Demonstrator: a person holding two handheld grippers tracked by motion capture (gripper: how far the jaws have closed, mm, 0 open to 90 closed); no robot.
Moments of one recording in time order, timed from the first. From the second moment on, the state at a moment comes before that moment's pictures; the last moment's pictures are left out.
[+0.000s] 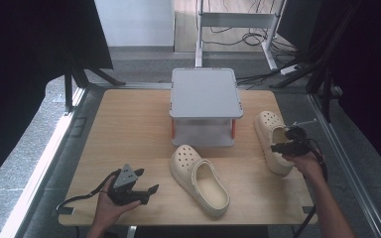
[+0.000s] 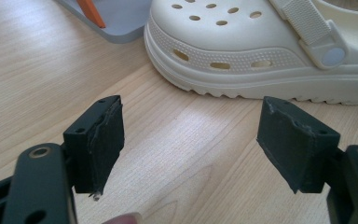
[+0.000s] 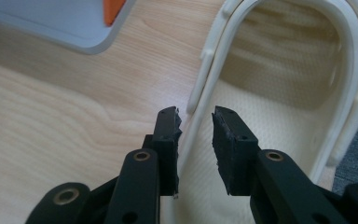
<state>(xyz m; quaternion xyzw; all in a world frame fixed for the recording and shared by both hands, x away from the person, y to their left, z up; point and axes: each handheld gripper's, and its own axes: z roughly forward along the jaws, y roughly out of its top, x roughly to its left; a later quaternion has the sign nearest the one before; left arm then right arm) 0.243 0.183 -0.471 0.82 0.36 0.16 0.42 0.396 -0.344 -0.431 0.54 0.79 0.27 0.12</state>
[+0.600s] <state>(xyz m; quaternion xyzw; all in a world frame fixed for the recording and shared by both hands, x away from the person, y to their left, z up) 0.243 0.183 -0.471 0.82 0.36 0.16 0.42 0.431 -0.336 -0.438 0.54 0.79 0.26 0.11</state>
